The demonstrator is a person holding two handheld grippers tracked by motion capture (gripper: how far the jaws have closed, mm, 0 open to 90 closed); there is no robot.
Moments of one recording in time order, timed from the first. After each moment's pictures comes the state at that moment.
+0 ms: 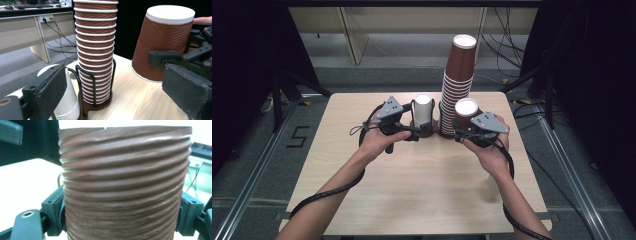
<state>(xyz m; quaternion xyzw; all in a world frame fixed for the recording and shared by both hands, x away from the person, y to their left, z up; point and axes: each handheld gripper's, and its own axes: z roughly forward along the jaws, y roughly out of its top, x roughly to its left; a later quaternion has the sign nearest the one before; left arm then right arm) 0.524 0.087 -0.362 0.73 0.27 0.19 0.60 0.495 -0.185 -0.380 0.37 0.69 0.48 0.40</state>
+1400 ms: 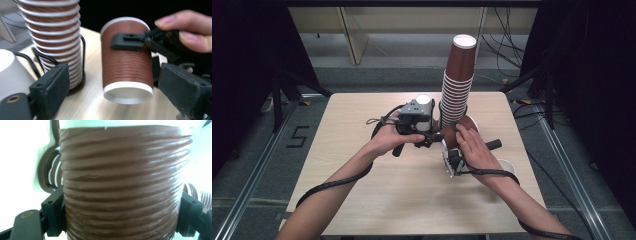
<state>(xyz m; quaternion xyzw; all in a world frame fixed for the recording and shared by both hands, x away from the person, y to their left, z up) 0.533 0.046 -0.368 0.82 0.22 0.07 0.52 0.478 -0.151 -0.436 -0.15 0.76 0.00 0.63</state>
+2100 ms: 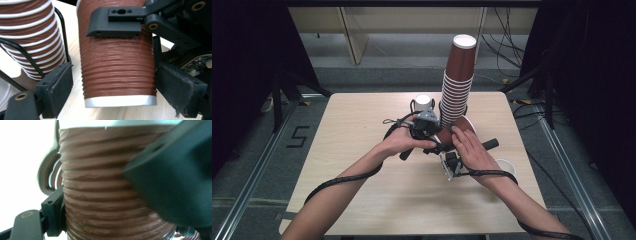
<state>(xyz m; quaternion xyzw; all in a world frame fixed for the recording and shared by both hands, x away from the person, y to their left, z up) 0.538 0.016 -0.389 0.86 0.20 0.04 0.47 0.478 -0.147 -0.441 -0.19 0.75 0.00 0.63</state>
